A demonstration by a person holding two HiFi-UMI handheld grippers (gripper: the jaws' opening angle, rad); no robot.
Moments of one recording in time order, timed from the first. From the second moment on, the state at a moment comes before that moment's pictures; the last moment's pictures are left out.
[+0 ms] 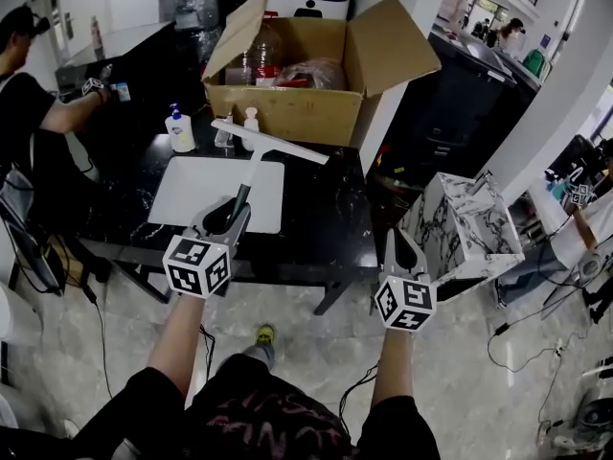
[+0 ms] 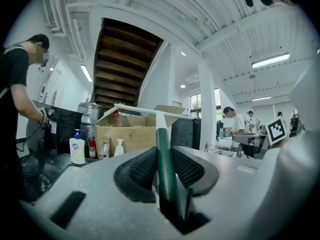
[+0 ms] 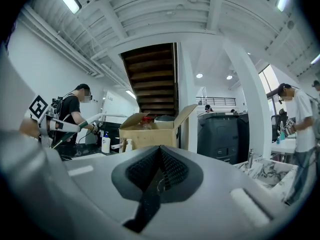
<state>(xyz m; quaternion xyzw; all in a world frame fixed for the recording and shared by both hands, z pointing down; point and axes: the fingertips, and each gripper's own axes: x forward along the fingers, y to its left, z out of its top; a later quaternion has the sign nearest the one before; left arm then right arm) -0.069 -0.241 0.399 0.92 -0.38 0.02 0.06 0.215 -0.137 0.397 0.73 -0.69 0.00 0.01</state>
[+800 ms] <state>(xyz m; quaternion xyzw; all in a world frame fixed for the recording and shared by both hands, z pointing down) -0.004 -0.393 0.433 0.93 -0.36 0.05 0.12 0.263 -0.303 0.399 0.73 -0.68 0.02 0.03</state>
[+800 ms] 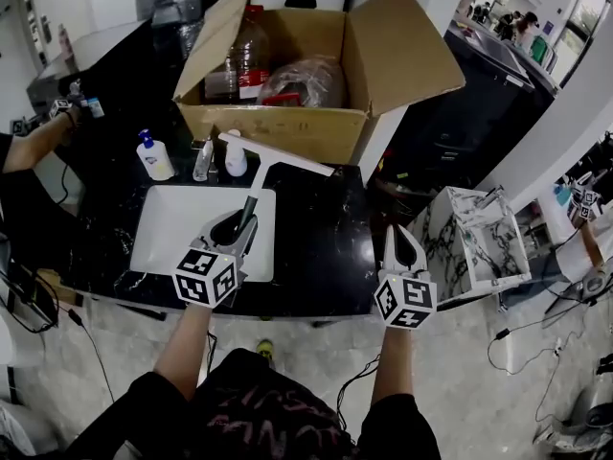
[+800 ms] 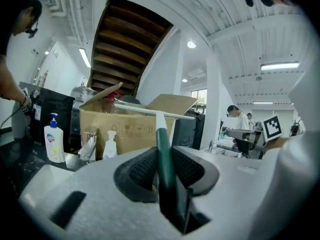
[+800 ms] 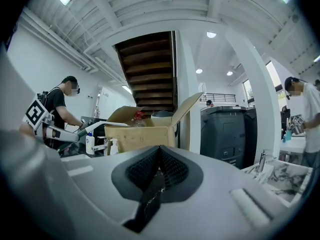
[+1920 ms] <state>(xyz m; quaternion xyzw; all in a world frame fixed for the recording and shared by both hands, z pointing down) 0.066 -0.428 0.459 0.91 -0.37 0.07 0.15 0.318 -0.352 0.398 0.71 -0.70 0.02 0.03</state>
